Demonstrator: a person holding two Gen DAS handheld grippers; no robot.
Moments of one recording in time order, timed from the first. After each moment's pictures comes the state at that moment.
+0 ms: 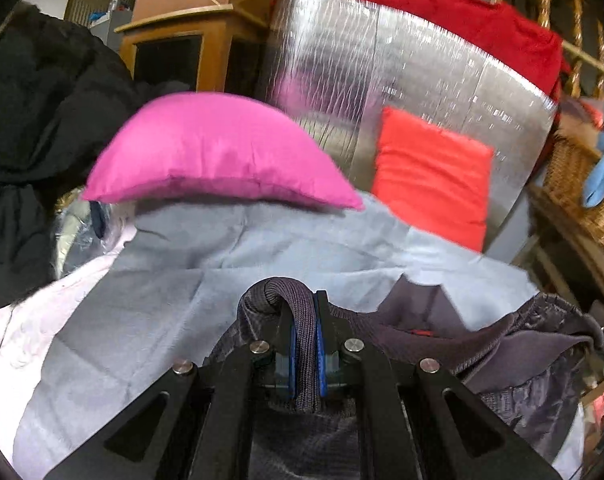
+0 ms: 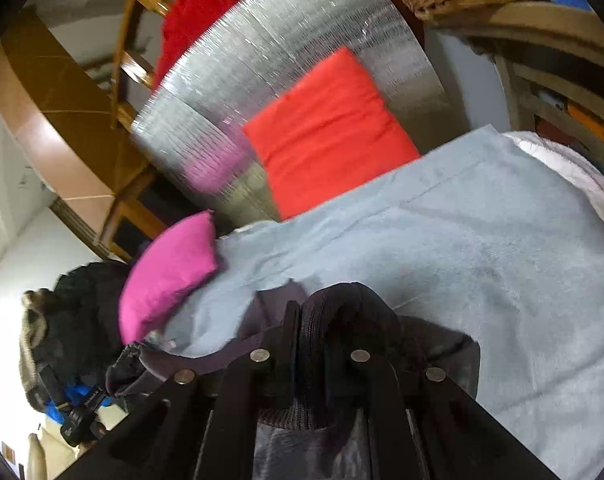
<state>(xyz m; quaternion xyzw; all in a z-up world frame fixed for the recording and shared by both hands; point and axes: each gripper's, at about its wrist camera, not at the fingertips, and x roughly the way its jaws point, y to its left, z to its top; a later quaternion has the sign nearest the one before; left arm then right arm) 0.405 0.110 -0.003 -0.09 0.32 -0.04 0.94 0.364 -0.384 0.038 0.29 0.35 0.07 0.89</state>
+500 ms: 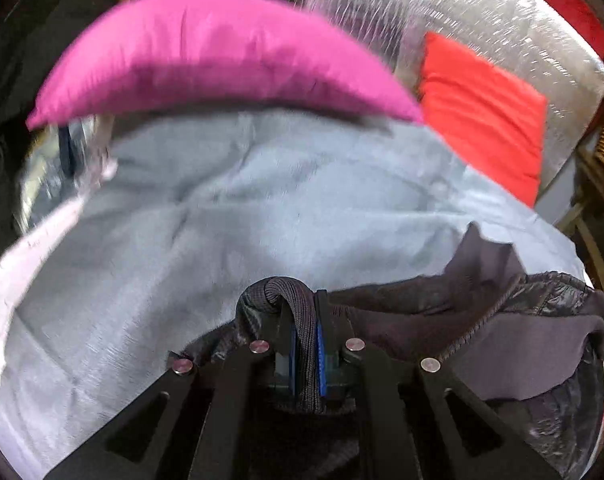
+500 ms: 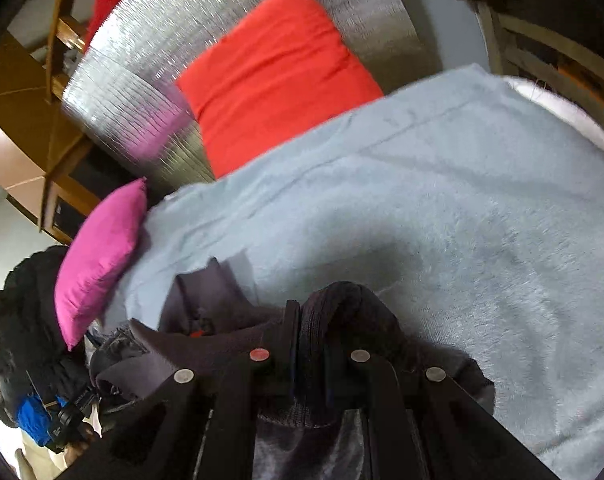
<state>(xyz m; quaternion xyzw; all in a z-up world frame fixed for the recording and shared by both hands) 0.478 0.100 -0.094 -0.10 0.44 0.00 0.89 0.439 -0.383 -0.049 0.28 0.44 0.02 0.85</state>
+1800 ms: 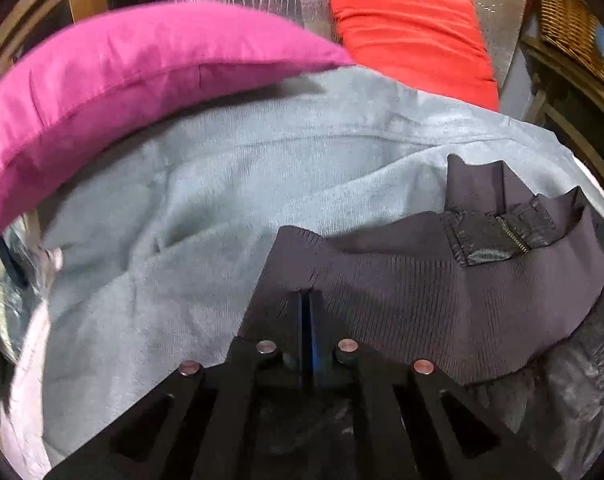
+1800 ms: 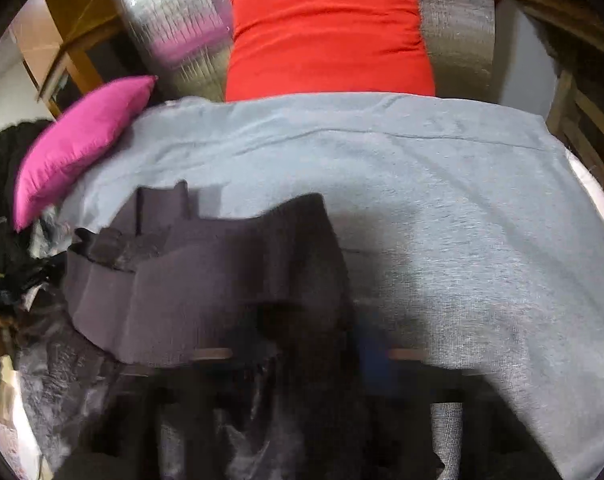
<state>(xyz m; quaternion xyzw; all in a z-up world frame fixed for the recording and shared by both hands) 0.511 0.072 -0.103 0.08 0.44 -0.11 0.89 0.464 -0.364 -0.061 0.04 0.49 0.07 0.87</state>
